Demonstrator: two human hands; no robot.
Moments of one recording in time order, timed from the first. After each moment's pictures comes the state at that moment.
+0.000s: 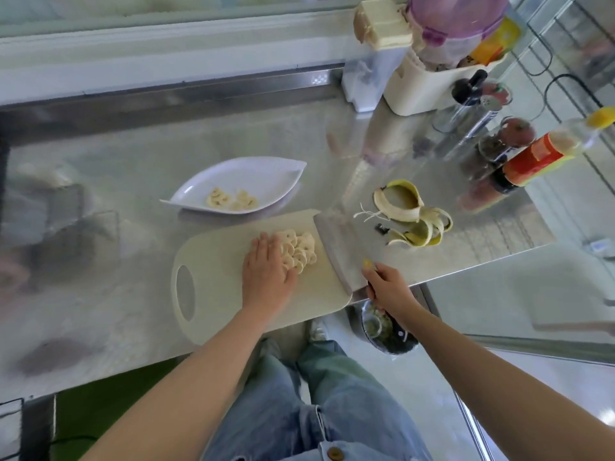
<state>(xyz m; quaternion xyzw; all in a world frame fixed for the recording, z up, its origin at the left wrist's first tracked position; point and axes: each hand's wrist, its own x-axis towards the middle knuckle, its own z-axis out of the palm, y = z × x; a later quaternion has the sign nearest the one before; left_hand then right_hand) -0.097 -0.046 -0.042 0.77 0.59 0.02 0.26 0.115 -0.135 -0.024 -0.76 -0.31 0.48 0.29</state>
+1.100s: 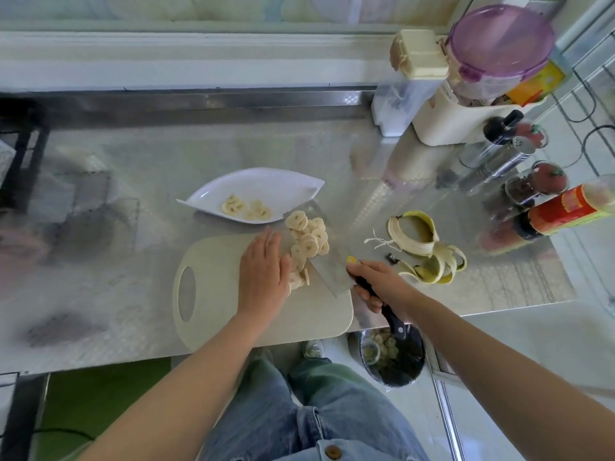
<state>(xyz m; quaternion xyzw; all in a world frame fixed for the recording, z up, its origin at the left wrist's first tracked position) -0.094 -0.032 -0.028 0.75 0.61 0.16 0.20 0.127 -0.069 0.013 -0.63 -0.32 0.67 0.22</state>
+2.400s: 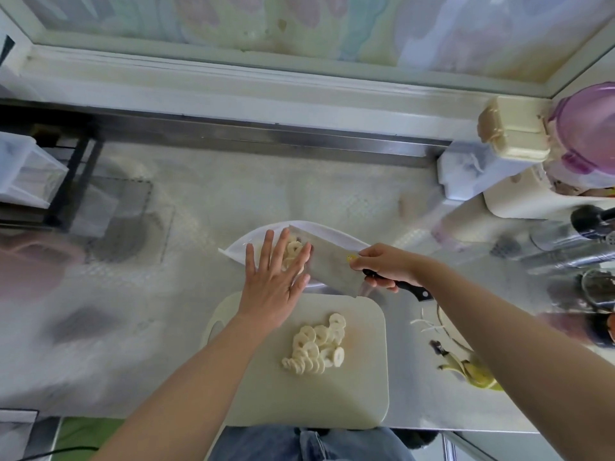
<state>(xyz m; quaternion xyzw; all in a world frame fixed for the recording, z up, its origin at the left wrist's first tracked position) -0.141 0.078 -0.044 0.79 0.60 0.02 0.11 0.098 0.137 0.021 -0.59 -0.52 0.62 -0.04</state>
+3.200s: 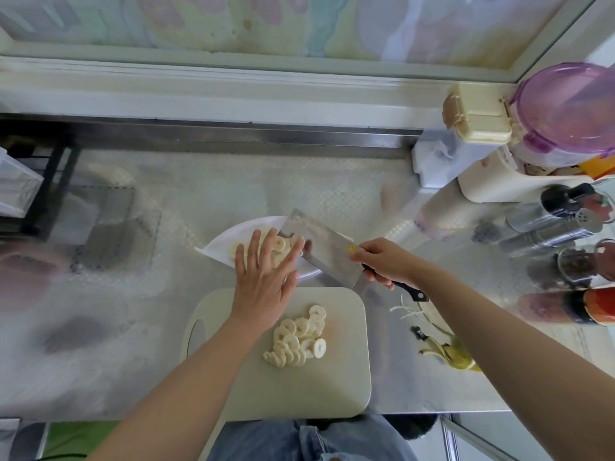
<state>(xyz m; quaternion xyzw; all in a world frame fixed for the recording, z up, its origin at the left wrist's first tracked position) -0.115 0.068 -0.032 0.79 0.60 0.04 0.10 0.132 0.109 0.025 -0.62 -0.55 0.56 0.05</state>
